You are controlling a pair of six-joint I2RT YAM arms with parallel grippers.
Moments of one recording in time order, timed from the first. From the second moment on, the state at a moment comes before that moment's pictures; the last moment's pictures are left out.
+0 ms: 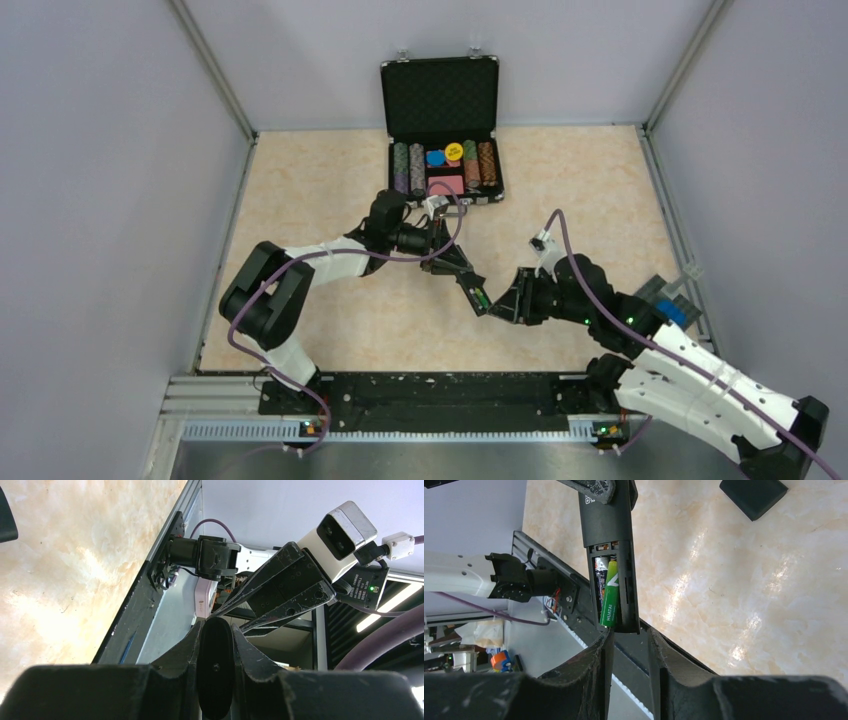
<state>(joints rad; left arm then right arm) -0.57 1.69 0.87 0.44 1.12 -1.25 0.81 0.66 0.60 -0.48 -0.17 0.79</state>
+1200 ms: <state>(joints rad) -0.57 1.64 0.87 0.39 1.10 -1.10 0.79 0.75 0.59 -0.45 -0.23 0.88</state>
